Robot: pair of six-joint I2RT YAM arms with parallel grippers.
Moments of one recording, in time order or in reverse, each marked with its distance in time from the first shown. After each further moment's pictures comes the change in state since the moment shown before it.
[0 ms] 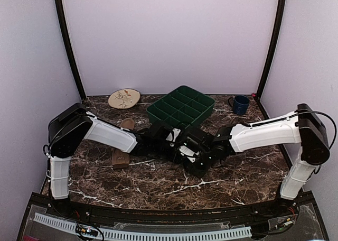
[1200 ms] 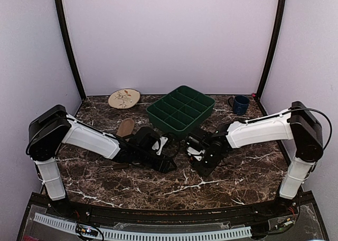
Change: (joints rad) left arm -0.014 -0.217 -0.251 -0.018 0.013 -0.053; right arm -0.072 0.048 0.013 -0.123 0.068 0.048
